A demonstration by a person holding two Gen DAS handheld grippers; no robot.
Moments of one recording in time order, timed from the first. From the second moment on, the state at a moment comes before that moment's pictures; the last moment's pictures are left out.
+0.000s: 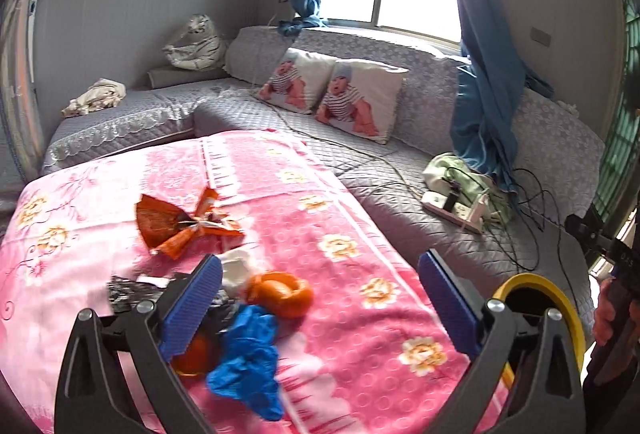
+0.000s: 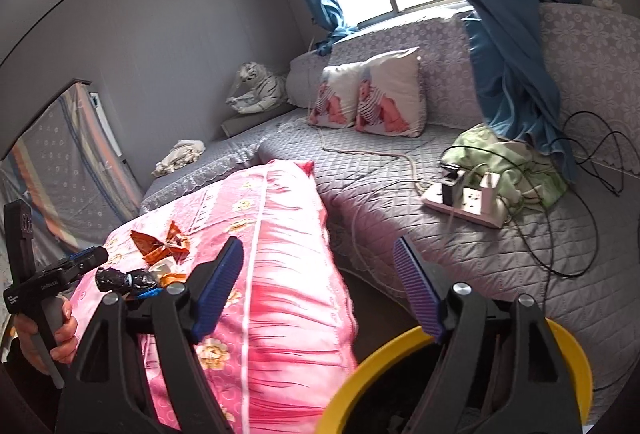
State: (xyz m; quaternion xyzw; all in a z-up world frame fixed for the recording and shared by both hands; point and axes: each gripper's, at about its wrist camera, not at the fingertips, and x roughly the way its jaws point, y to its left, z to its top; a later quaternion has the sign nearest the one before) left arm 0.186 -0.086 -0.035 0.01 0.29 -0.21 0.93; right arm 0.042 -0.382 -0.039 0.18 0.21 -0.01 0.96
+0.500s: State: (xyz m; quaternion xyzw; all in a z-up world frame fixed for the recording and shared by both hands) left arm 0.195 0.044 -0.080 -0.03 0.34 -0.16 0.93; right arm 0.174 -0.232 -0.088 0.09 0.33 0.15 0.93
